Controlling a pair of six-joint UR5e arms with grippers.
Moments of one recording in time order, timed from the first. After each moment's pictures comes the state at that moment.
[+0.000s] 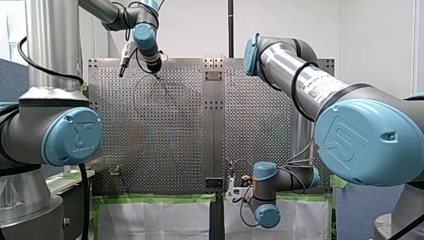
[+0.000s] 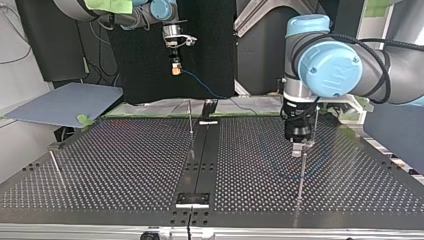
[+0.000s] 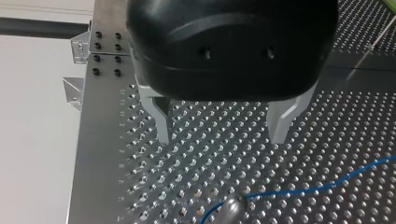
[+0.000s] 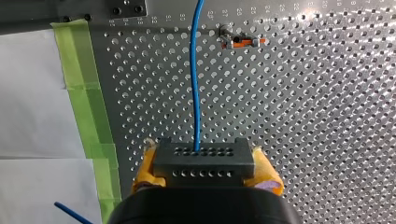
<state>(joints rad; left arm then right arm) -0.24 -1.56 -1.59 -3.30 -1.88 -1.44 2.19 -0.54 2.04 -1.54 1.70 1.65</state>
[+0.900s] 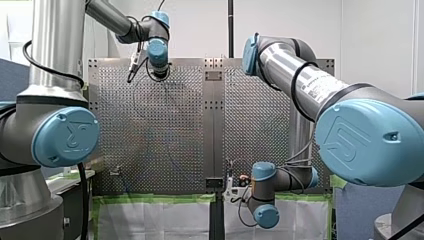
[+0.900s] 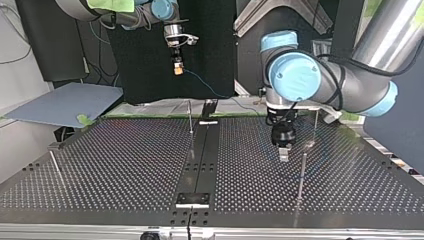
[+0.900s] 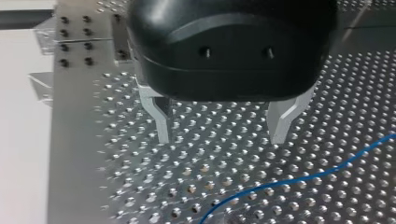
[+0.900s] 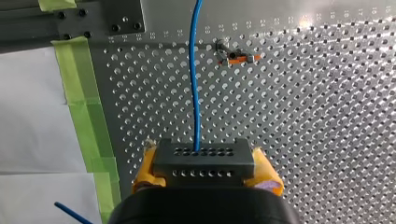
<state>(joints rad) -0.32 -1.66 -1.59 -3.12 -2.03 -1.31 2.20 -0.54 2.03 -1.55 1.69 1.66</state>
